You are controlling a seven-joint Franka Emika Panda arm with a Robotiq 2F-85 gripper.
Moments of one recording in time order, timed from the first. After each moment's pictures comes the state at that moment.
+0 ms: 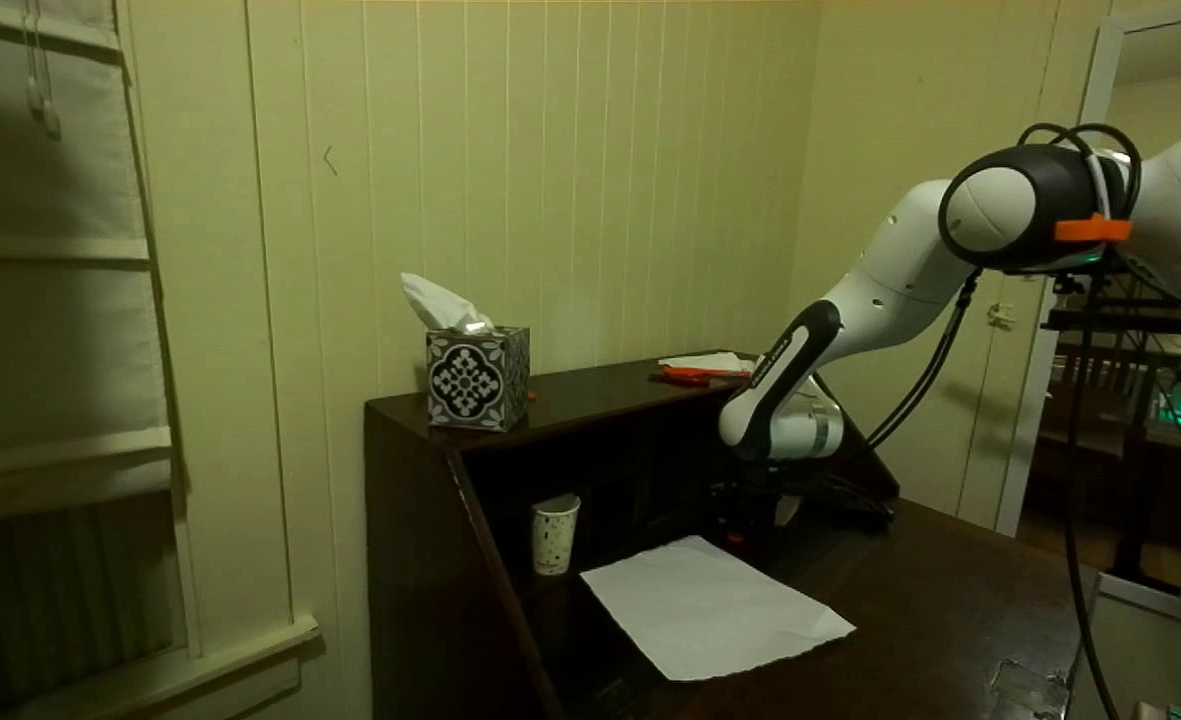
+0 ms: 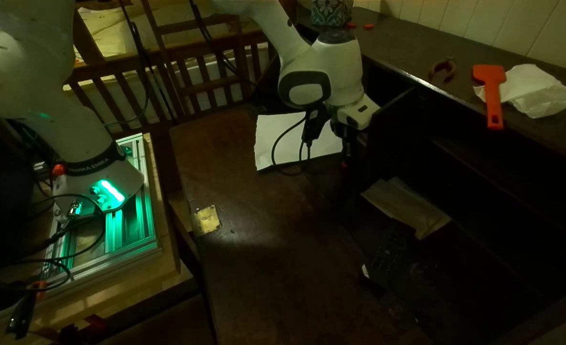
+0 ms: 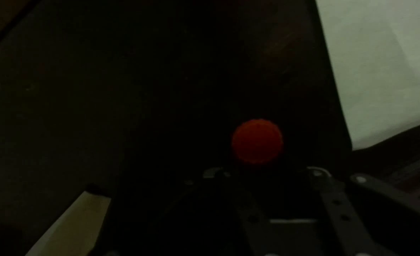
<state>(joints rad) -0.22 0.66 -0.13 -1.95 0.22 2.84 0.15</state>
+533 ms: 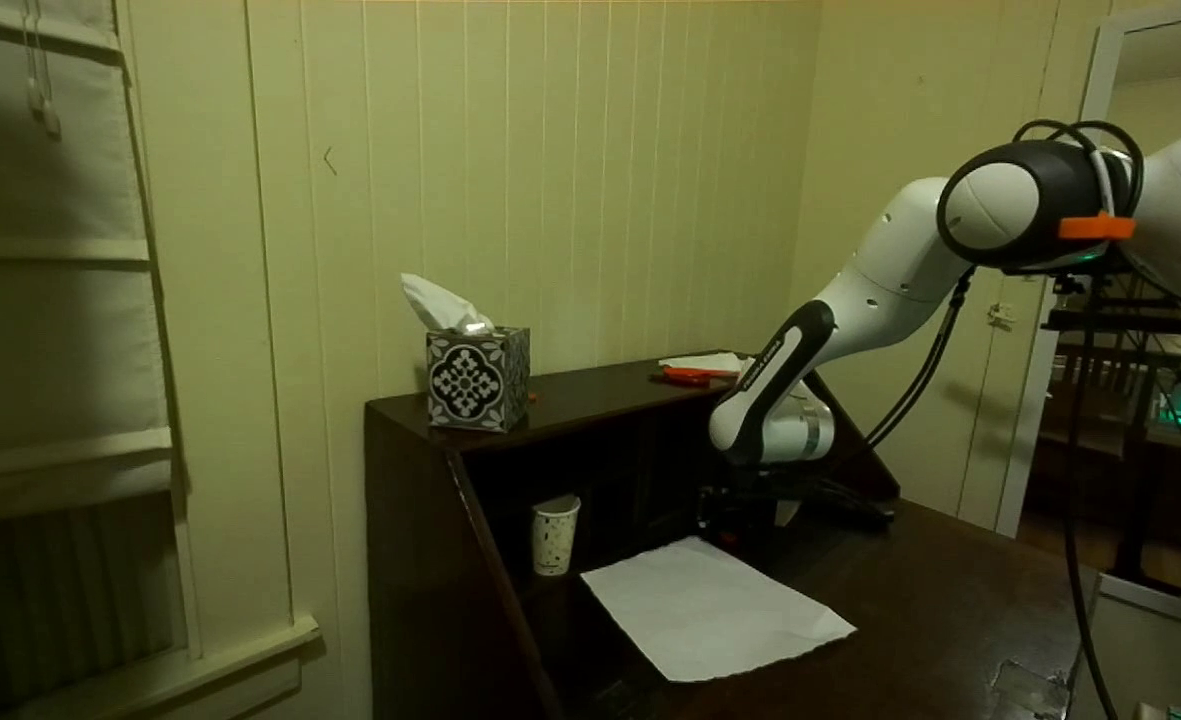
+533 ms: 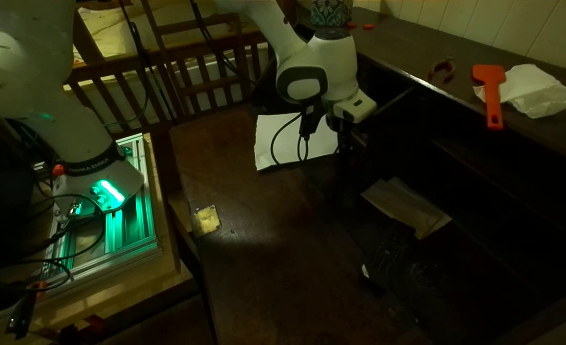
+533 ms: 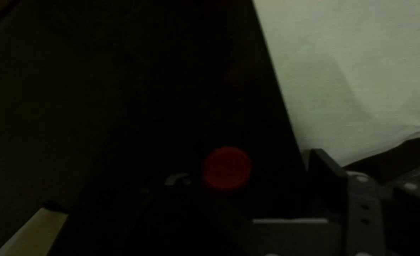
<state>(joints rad) -0.18 0.65 -0.12 -1.96 0.21 2.82 0.15</state>
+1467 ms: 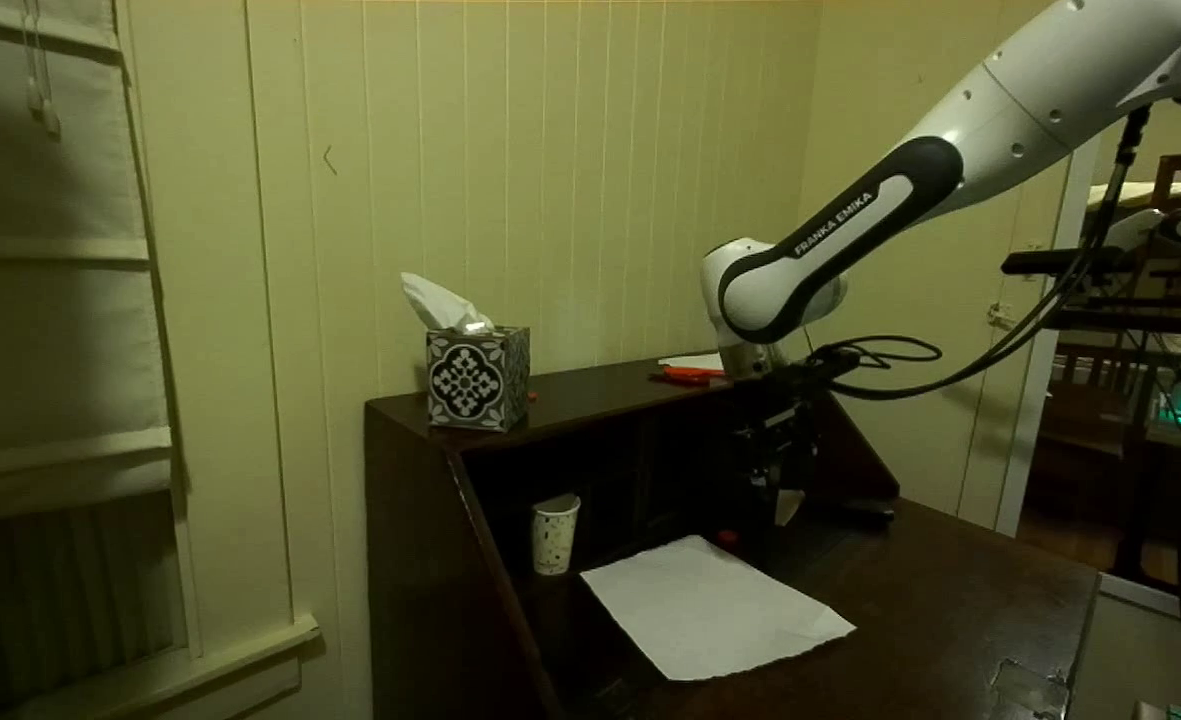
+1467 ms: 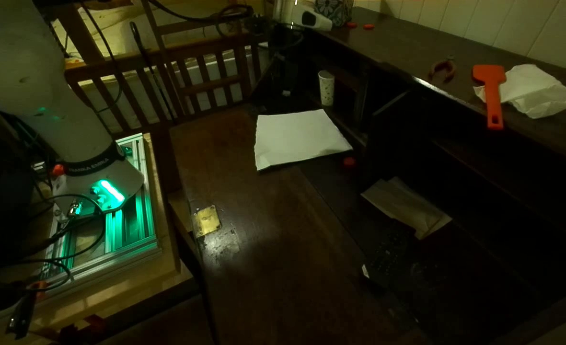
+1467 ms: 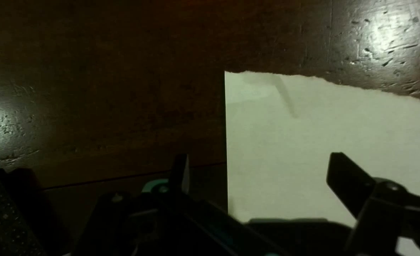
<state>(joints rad) 0.06 0.15 -0.18 -2.11 -0.19 1.95 0.21</state>
